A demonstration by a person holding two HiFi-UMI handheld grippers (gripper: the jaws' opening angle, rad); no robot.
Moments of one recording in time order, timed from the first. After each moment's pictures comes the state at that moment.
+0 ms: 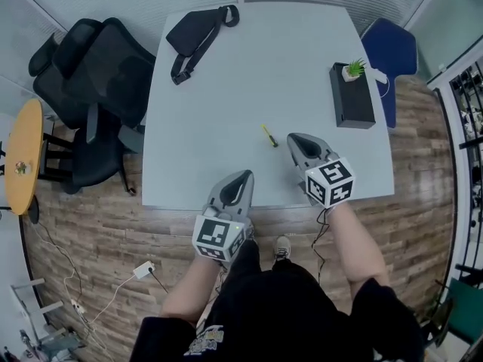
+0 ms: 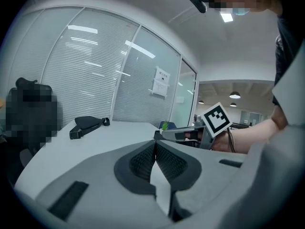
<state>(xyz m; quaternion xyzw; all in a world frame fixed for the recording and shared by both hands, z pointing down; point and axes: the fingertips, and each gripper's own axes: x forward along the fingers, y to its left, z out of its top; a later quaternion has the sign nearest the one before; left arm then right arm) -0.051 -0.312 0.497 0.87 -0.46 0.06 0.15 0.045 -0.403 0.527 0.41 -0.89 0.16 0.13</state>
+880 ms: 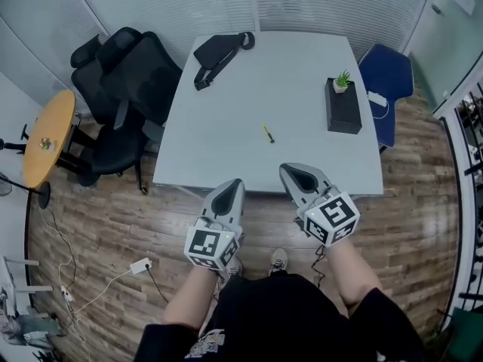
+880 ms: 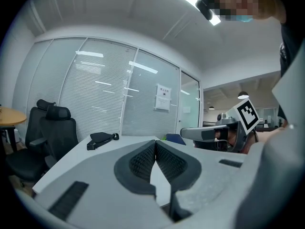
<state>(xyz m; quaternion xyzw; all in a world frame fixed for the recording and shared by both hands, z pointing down) -0.032 -0.179 0.413 0.84 -0.54 0.01 0.09 0.058 -0.217 0.403 0.33 -0.94 0.09 0.03</state>
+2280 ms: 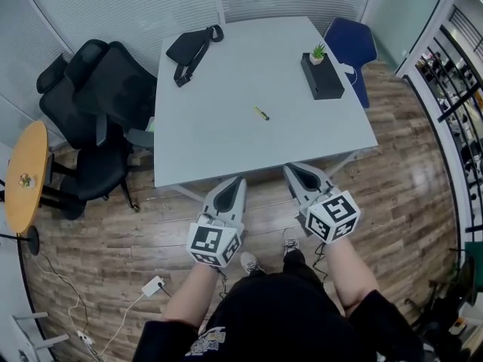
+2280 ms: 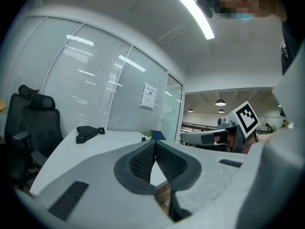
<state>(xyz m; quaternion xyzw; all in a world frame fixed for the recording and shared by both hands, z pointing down) -0.107 -0.122 0.432 0.90 -0.42 0.01 0.11 -0.001 -0.135 0.431 0.47 -0.87 0.13 0.04</state>
